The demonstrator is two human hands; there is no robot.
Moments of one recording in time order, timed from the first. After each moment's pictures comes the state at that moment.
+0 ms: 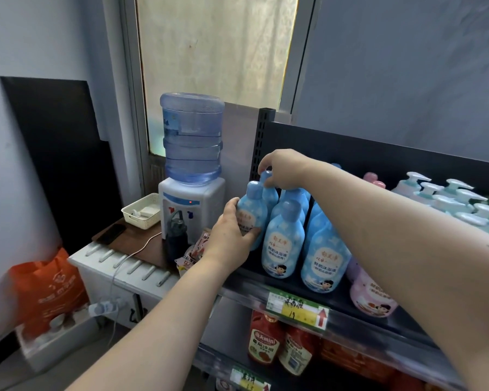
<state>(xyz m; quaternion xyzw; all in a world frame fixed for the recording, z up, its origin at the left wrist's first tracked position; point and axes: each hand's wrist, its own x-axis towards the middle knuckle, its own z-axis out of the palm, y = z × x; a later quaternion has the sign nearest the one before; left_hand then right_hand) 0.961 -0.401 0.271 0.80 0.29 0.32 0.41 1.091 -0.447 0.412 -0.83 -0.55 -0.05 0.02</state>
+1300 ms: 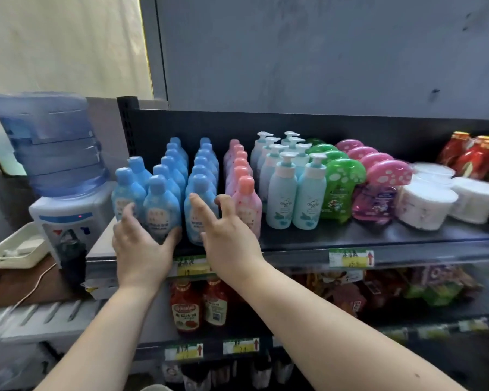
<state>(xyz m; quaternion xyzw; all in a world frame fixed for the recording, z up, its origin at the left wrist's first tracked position) 0.953 -0.489 0.254 0.81 0.29 0.42 0.29 1.006 -0.630 0.288 -0.86 -0.41 -0.17 0.24</state>
